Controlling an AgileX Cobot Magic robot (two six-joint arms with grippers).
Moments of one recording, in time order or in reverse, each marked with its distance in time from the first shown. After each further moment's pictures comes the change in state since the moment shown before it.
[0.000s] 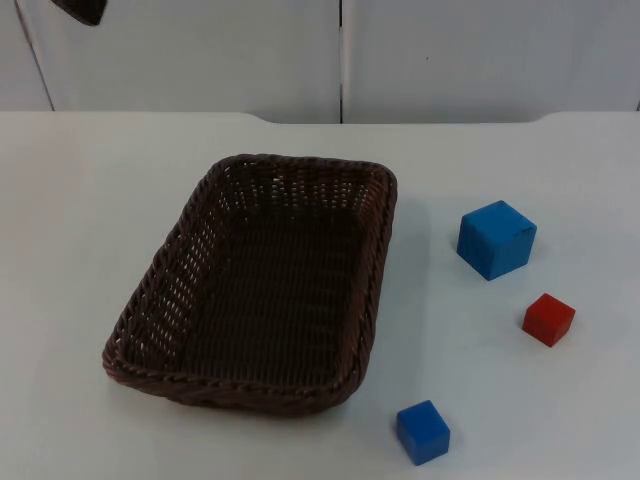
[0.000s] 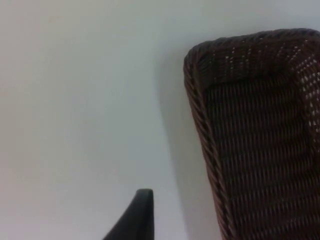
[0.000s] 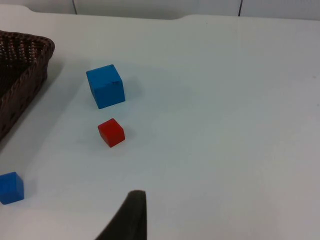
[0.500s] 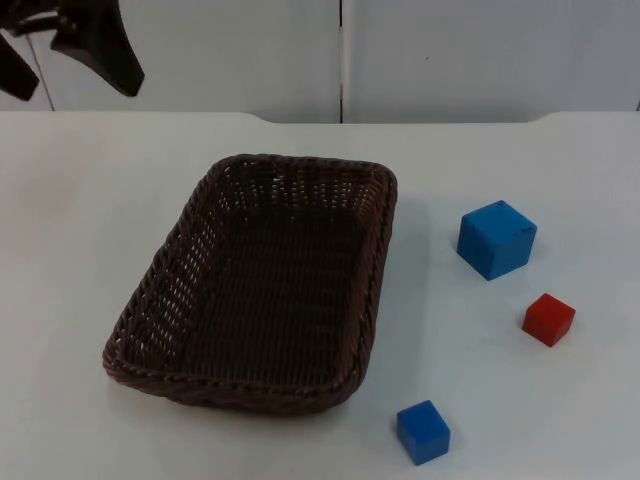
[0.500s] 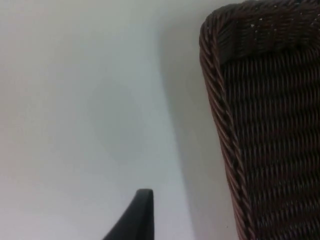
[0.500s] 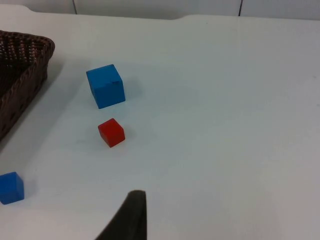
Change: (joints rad) right arm 0.000 0.000 0.000 0.000 0.000 0.000; left arm -0.009 0.218 -0.073 -0.015 -0.002 0.031
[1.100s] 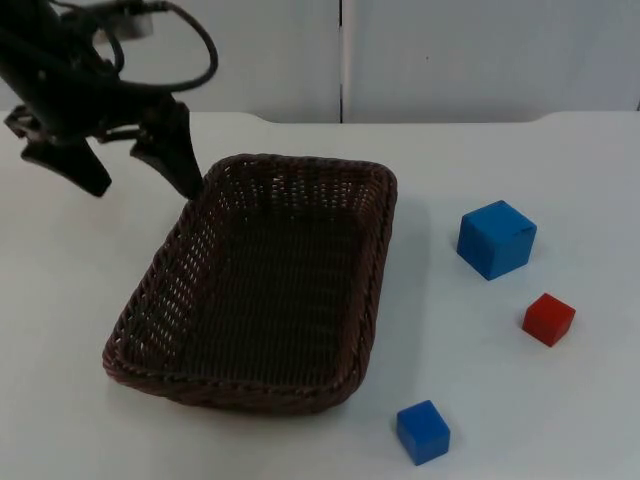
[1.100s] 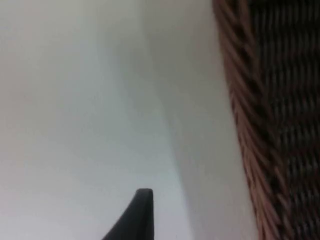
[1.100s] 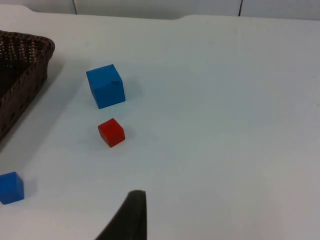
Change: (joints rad) right arm 0.000 0.000 0.000 0.000 0.000 0.000; left arm -0.048 0.278 -0.075 -0.008 -0.005 0.029
